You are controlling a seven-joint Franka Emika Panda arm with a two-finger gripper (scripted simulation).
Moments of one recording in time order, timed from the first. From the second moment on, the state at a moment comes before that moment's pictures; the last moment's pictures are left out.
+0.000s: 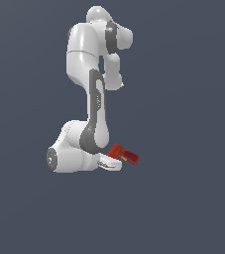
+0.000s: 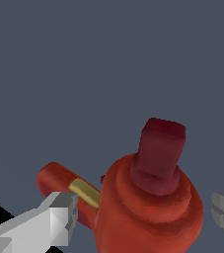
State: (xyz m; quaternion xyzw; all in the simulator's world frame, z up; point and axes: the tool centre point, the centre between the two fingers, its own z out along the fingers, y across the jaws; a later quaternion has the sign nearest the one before) arm 0.041 -0.010 0.034 -0.90 0.20 0.25 0.28
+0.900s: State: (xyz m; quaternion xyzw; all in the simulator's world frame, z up) arm 0.038 -0.011 0.034 -0.91 0.20 0.25 0.28
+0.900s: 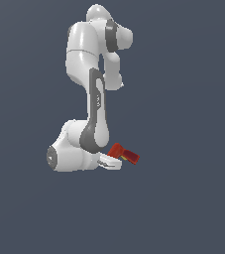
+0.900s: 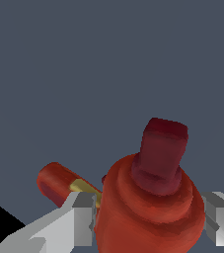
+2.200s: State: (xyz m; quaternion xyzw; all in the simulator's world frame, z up) arm -0.067 -0.050 0.053 -0.90 0.21 0.25 0.28
